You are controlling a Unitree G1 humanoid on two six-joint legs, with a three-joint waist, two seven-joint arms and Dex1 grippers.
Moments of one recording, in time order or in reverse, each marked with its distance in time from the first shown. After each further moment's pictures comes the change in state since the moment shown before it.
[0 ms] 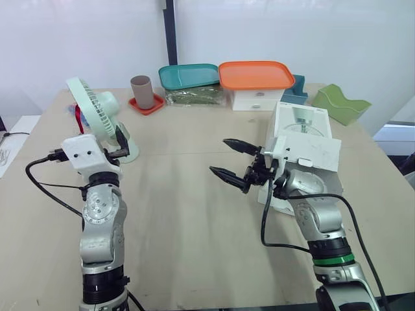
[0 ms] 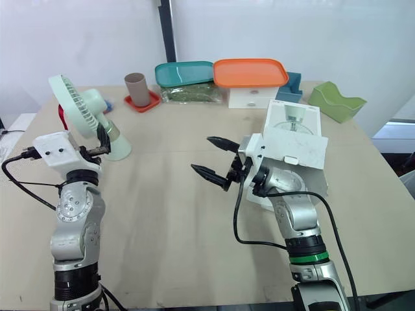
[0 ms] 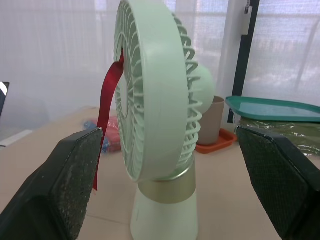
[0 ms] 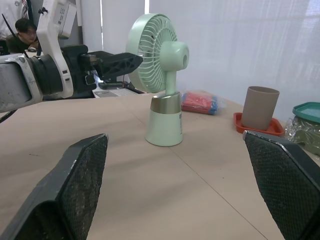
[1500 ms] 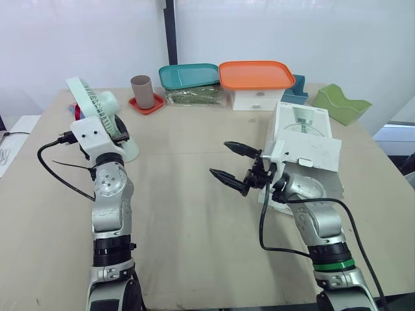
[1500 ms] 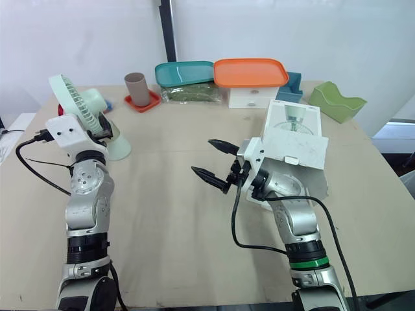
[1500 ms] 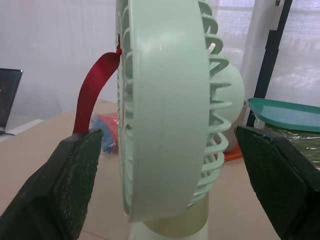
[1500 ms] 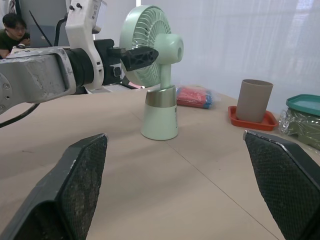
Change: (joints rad) left arm -0.221 0.004 0.058 0.267 0.017 -0.062 0.089; right arm 0.038 0.005 0.007 -0.031 -0.018 -0.001 -0.040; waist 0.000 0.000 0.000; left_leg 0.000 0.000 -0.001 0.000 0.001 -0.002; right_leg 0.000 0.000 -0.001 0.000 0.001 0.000
